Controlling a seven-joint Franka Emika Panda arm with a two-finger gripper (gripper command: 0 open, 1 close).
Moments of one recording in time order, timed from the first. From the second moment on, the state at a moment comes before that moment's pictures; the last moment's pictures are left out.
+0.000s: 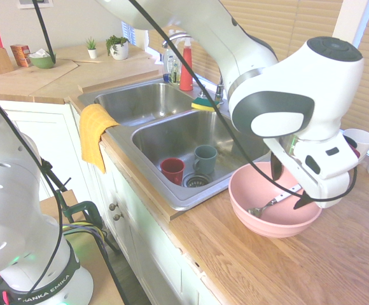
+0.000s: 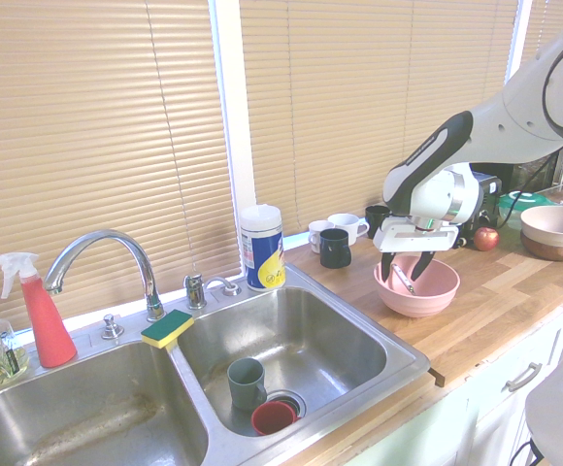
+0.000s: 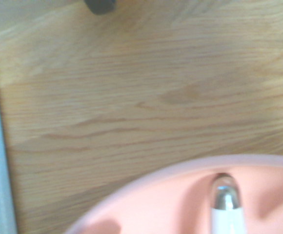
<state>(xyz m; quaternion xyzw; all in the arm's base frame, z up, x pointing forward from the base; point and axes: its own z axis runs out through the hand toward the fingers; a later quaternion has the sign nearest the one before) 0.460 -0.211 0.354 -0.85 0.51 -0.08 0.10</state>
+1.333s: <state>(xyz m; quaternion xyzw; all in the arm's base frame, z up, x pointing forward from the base) 0.463 -0.209 0.349 -0.86 0.50 -0.09 0.10</state>
